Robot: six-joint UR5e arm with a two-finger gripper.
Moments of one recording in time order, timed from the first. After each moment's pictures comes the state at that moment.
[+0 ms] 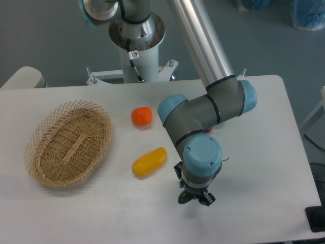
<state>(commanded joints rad) 2.42 -2.25 -1.24 -1.23 1.60 1.31</state>
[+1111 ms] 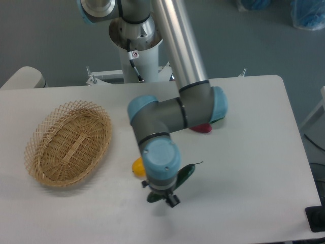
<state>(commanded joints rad) 2.24 -2.23 -1.30 -1.23 1.59 1.32</state>
